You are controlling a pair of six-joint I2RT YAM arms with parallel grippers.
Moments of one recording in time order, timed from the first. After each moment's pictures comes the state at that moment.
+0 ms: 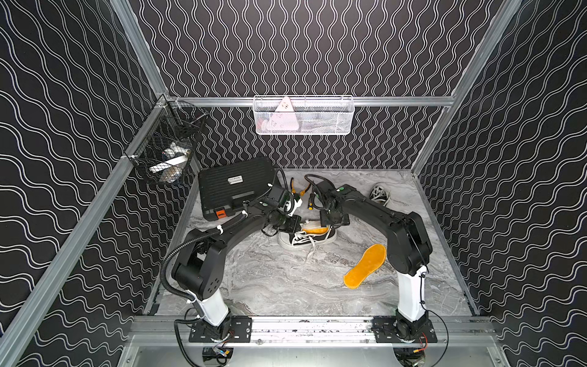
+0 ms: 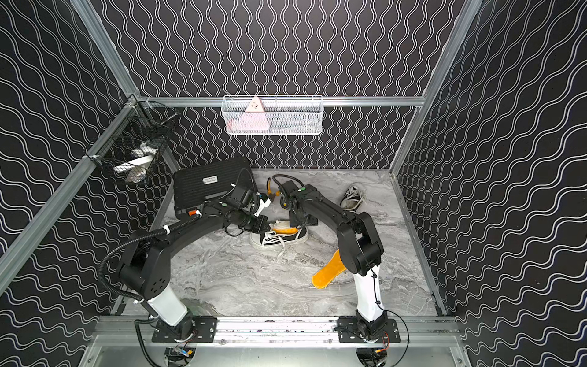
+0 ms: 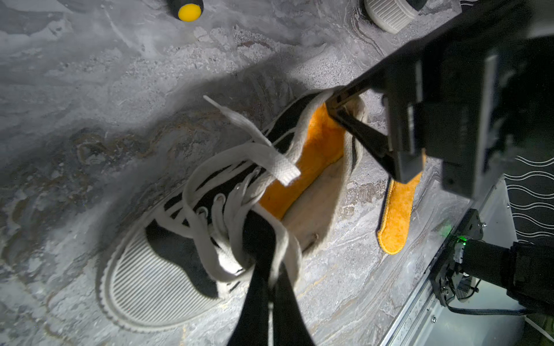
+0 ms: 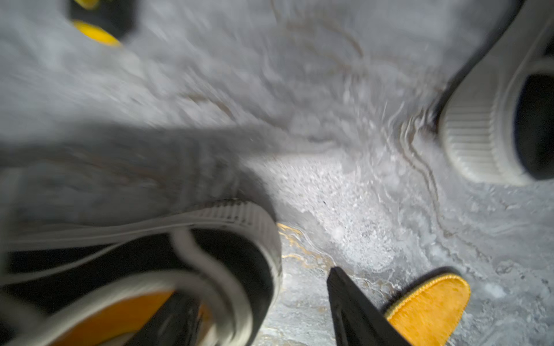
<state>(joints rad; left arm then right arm) -0.42 1.71 1.24 -0.57 0.42 -0.21 0.61 2.04 1.70 -1.05 0.27 0.53</state>
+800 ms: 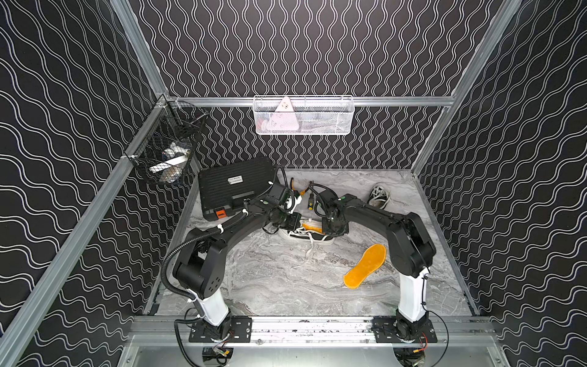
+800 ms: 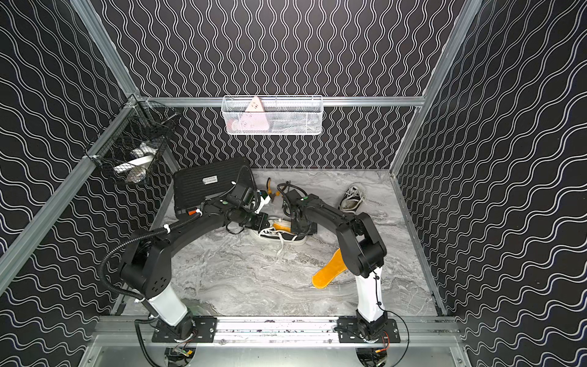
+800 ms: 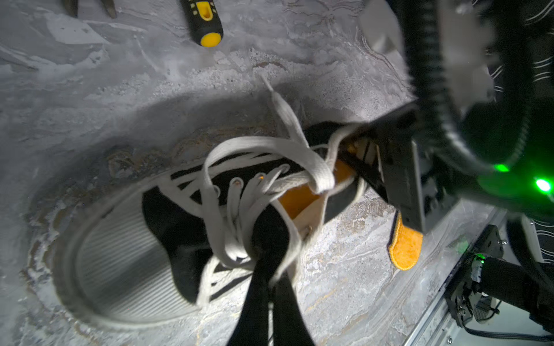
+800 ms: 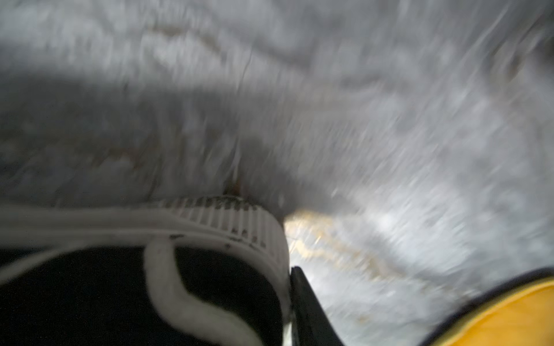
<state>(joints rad) -0.43 1.73 1.28 -0.58 0.36 -0.22 0.62 1.97 1.44 -0.88 0.07 0.68</state>
